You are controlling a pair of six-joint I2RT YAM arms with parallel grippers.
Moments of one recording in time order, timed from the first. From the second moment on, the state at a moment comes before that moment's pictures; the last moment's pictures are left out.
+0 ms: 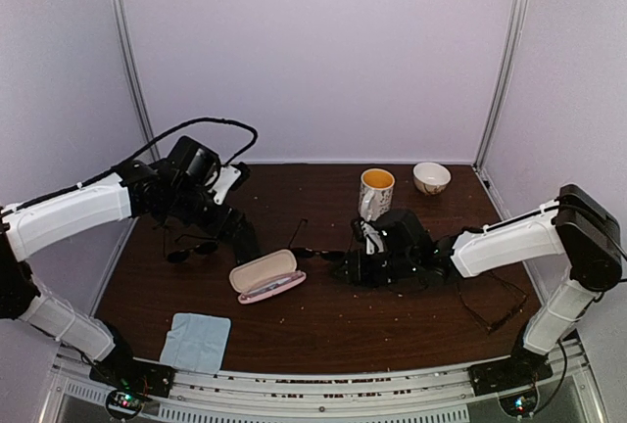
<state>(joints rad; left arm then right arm) -0.69 1.38 1.15 -0.65 -0.06 -0.01 0.89 1.63 0.80 0.19 -0.23 0.82</state>
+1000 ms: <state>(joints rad) -0.47 1.53 0.91 -0.38 0.37 -0.20 0.97 1.90 0.86 0.60 -0.31 1.40</state>
